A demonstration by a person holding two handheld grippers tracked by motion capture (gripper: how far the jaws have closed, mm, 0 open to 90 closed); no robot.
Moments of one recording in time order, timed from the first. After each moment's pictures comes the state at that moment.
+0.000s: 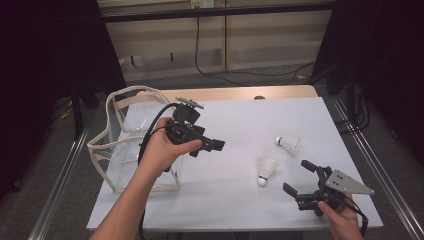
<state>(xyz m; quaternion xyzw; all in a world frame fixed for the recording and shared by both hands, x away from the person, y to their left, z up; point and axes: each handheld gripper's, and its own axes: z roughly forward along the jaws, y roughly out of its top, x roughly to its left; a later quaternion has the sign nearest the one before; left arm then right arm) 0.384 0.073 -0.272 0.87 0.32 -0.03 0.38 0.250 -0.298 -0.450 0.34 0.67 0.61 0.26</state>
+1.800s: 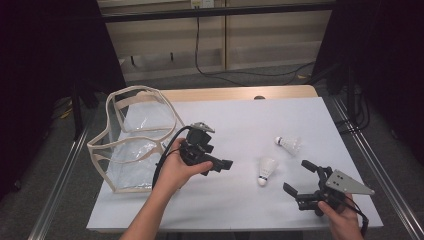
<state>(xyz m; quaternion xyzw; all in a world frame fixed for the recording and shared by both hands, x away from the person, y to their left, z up) 0.371 0.056 -0.338 0.87 0.31 -0.03 0.38 0.249 -0.298 -0.450 0.35 0.67 0.61 0.26</state>
